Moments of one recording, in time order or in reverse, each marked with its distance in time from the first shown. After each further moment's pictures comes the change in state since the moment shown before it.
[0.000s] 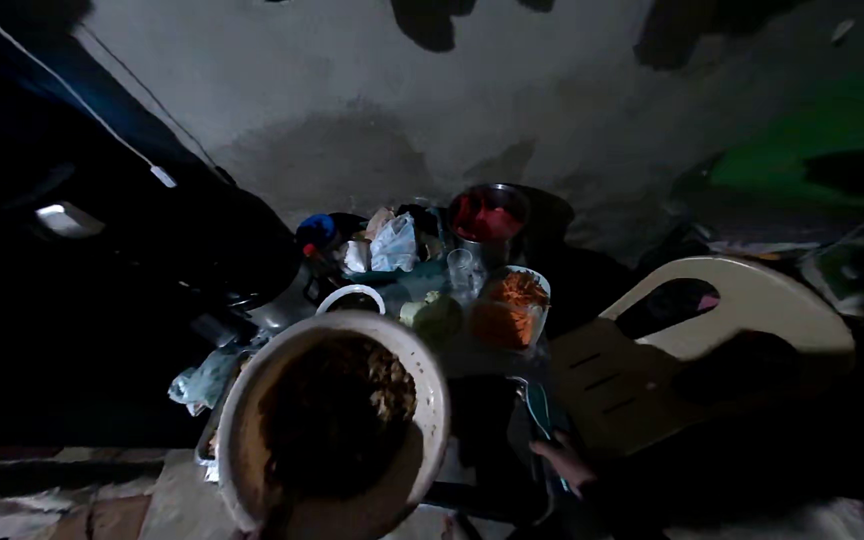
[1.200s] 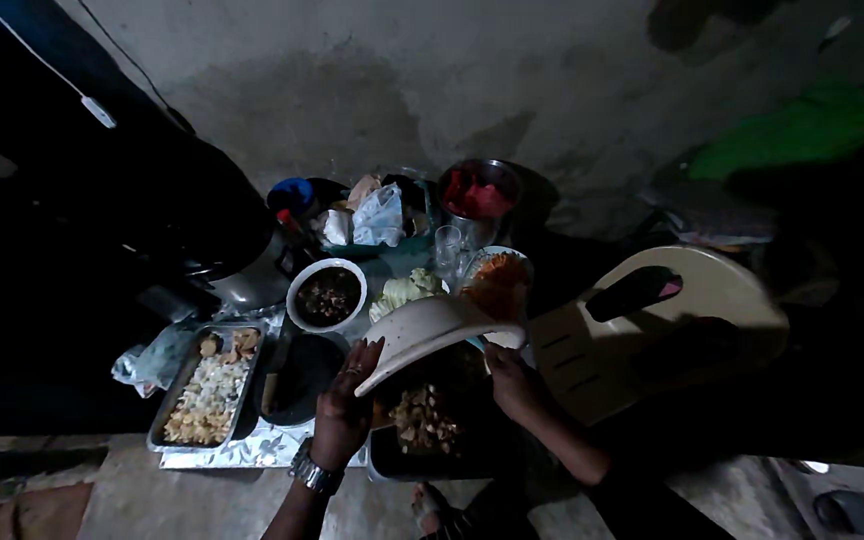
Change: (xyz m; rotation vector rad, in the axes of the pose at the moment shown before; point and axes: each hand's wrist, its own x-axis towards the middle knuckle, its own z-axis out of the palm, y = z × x) left_hand 0.057 -0.004 0.143 0.418 -0.650 1.005; right_hand -0.033 -0.139 0.018 -0.961 0.113 -0.527
